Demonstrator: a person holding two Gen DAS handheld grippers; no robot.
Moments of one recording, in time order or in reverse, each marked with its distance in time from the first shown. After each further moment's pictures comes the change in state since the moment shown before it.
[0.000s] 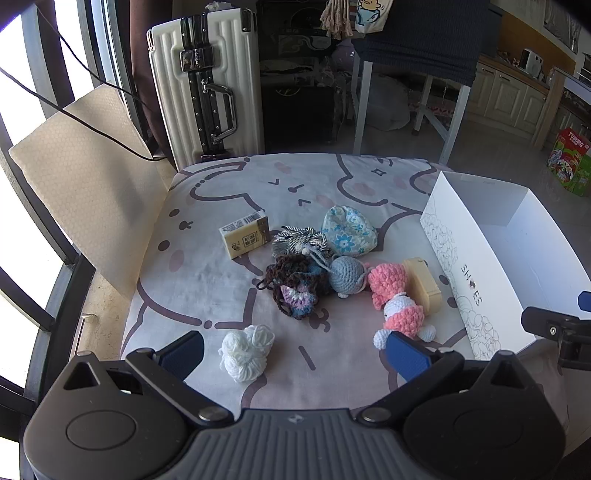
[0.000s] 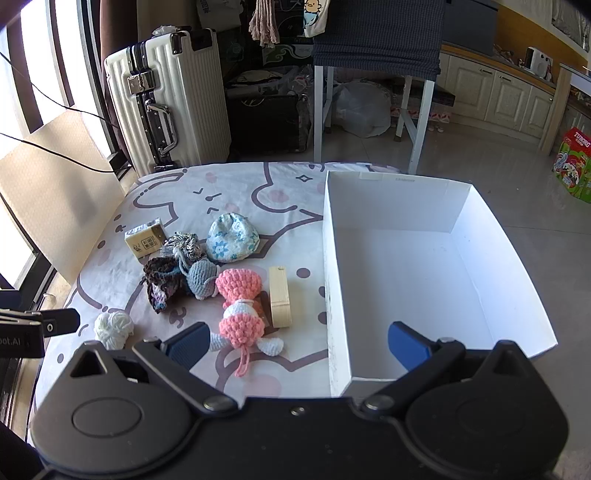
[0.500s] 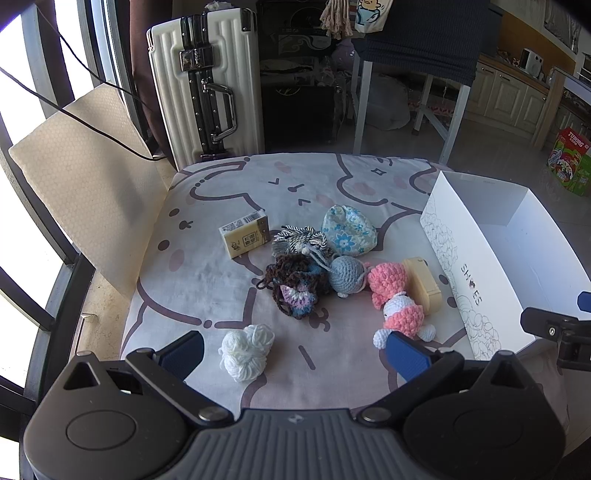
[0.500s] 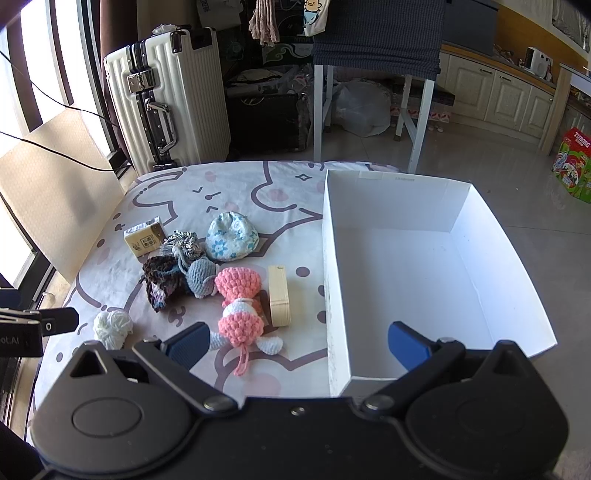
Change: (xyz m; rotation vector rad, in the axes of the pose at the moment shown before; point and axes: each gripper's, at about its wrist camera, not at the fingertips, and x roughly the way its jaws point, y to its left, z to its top) left arm 0.000 -0.004 0.001 0.014 0.001 -0.013; right arm 0.001 0.000 0.000 -0.003 0.001 -0.002
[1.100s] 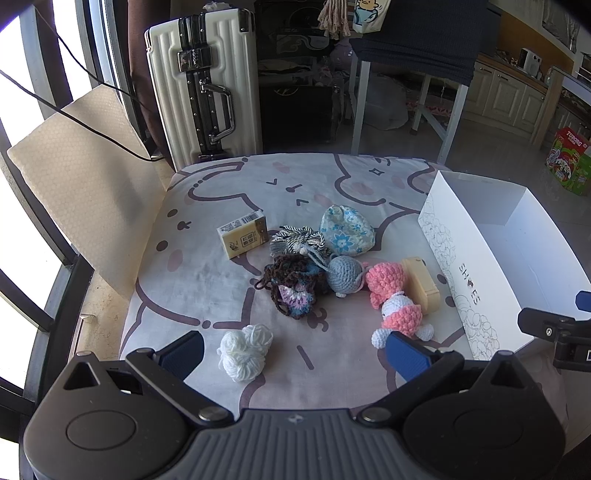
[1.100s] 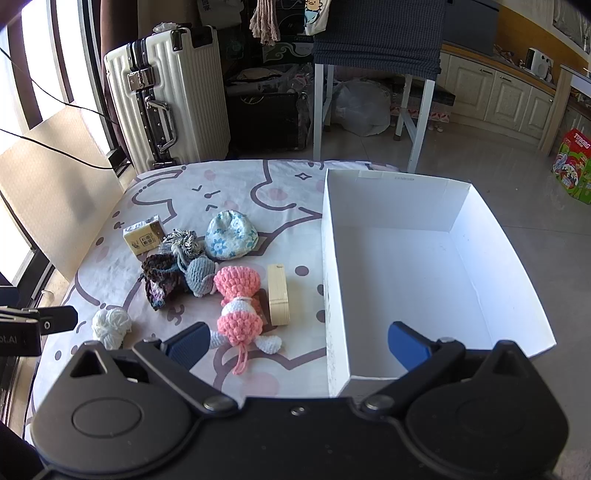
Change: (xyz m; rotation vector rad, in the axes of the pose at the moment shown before) left arm -0.001 0.000 -0.002 0.025 -0.001 -0.020; right arm 0.001 0.000 0.000 -0.003 0.002 -0.003
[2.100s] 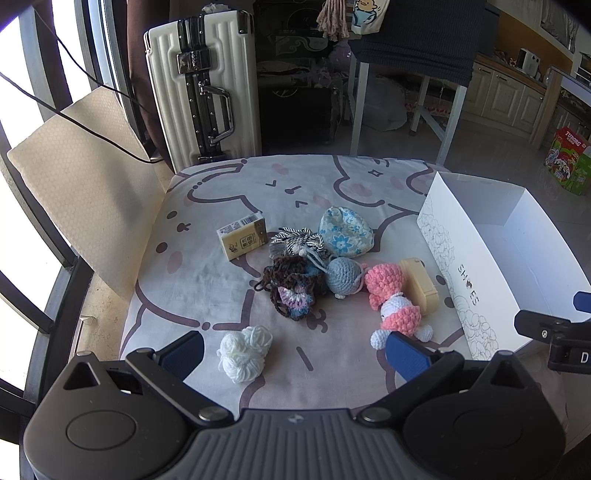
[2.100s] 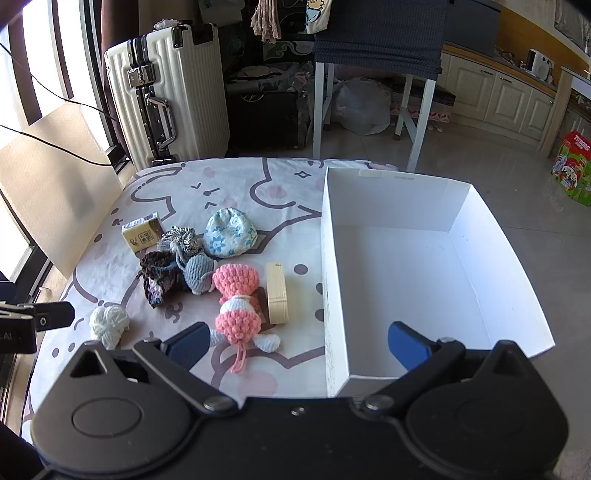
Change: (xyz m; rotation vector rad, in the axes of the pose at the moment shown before) left arm 0.000 0.000 0.000 0.005 0.000 -0.005; right arm 0.000 -0.003 -0.007 -0.004 0.003 -0.005
